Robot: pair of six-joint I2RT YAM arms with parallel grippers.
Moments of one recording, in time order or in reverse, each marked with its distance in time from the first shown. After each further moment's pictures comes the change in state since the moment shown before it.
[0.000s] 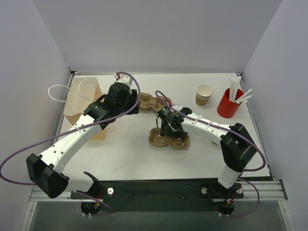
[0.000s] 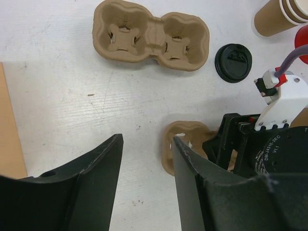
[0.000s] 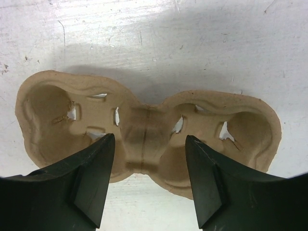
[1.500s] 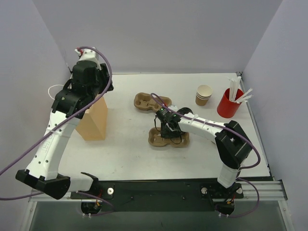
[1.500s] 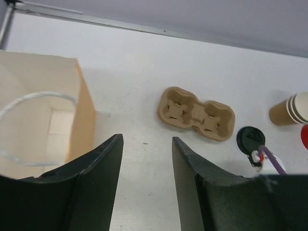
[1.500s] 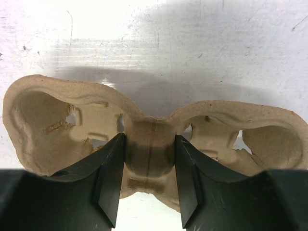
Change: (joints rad) left arm 0.195 -0.019 0.362 -0.179 -0.091 0.090; right arm -0.004 0.064 0.008 0.047 -0.048 -0.089
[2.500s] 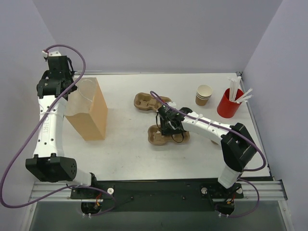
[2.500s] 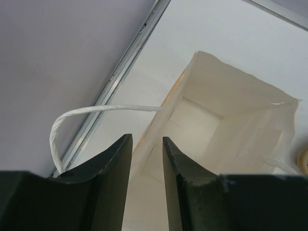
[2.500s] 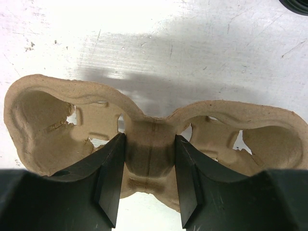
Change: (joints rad) left arm 0.480 0.150 0.073 -0.147 -0.125 0.136; right arm -0.009 -0.058 0.017 0.009 -0.024 -0.151
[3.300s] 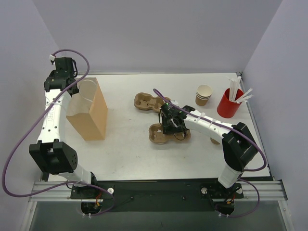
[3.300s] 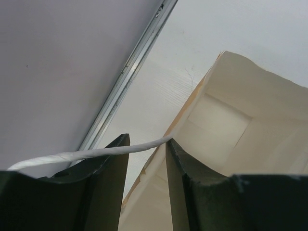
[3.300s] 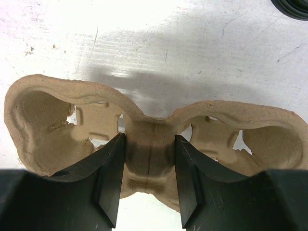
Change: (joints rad) left arm 0.030 0.110 -0.055 0.043 -0.043 0.053; right arm -0.044 -0.010 0.000 0.005 -0.050 -0.026
